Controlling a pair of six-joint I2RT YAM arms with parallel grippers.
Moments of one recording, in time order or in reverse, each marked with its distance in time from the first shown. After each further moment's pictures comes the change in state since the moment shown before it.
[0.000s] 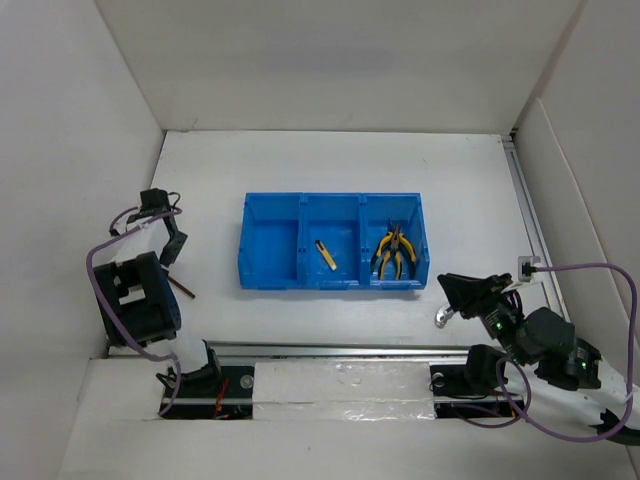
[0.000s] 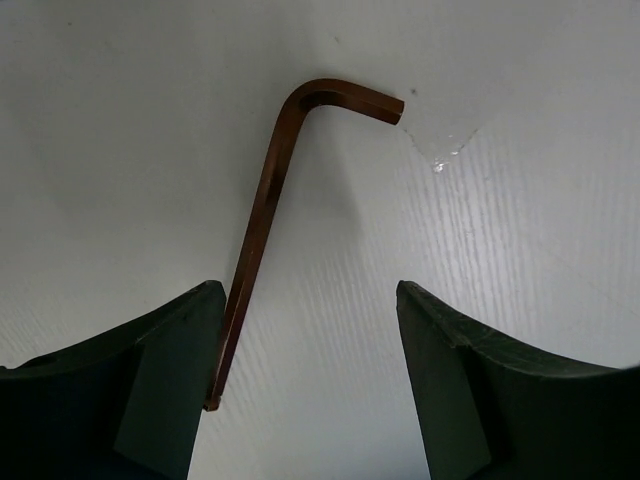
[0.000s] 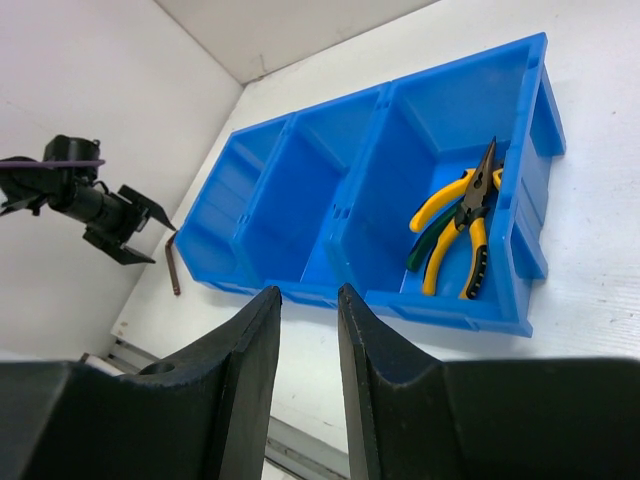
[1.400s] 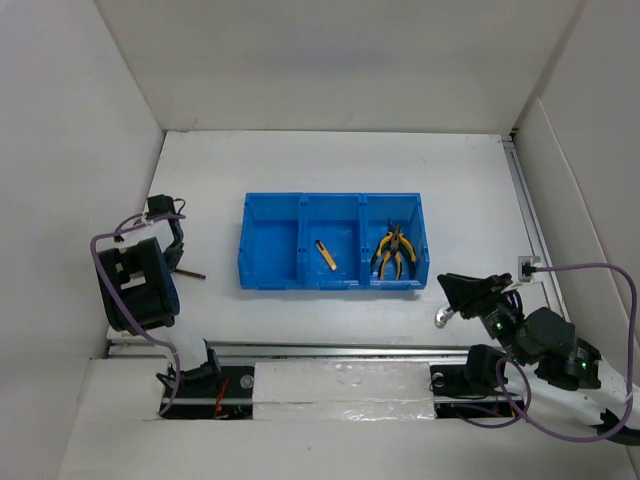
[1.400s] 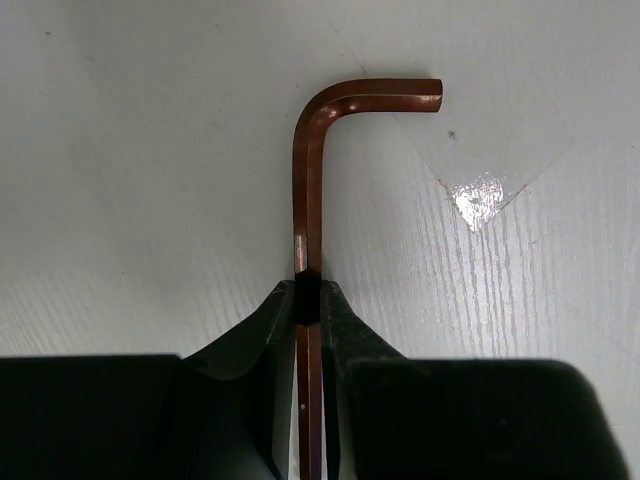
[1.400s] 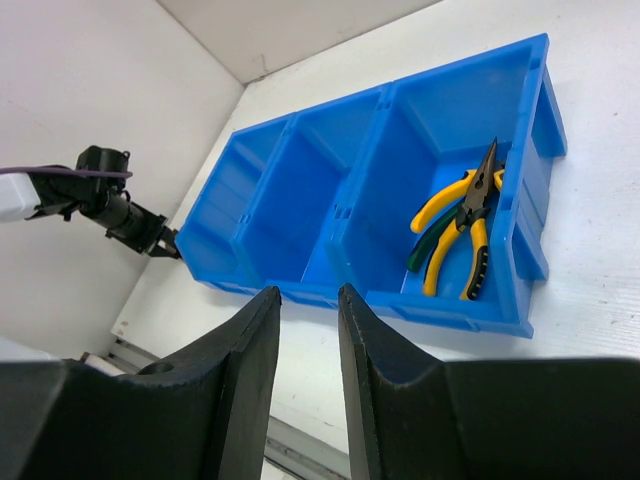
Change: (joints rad) left arm 0.002 0.125 -0.045 0.114 -0.071 -0.047; right arm 0.000 0.000 0.000 0.004 -0.003 -0.004
